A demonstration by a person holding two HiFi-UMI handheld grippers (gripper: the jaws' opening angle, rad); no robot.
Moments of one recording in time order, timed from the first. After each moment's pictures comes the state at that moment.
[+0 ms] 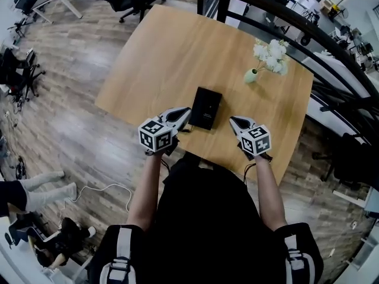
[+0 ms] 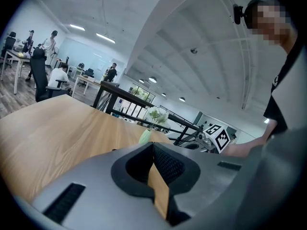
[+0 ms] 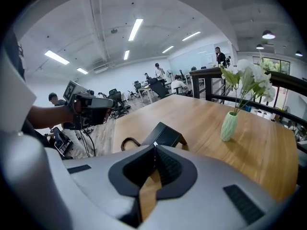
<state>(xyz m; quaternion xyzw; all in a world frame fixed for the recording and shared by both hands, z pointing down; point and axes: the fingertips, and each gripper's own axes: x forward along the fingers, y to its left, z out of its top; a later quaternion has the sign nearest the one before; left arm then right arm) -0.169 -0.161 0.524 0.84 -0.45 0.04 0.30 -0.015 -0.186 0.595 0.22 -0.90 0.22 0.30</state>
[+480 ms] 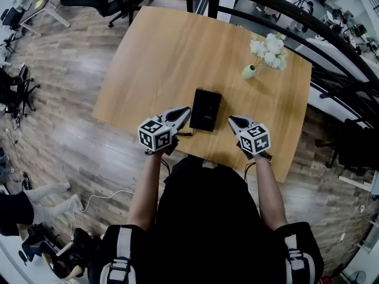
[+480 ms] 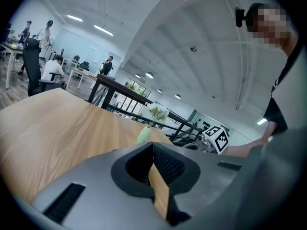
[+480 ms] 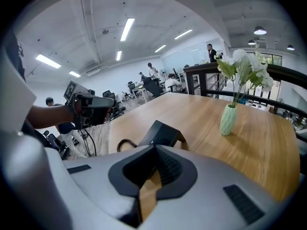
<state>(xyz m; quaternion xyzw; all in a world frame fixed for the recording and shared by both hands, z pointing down) -0.179 -0.184 0.538 0.85 -0.41 0.05 0.32 -0.025 -0.192 0.610 0.25 -0.89 0.25 0.30</state>
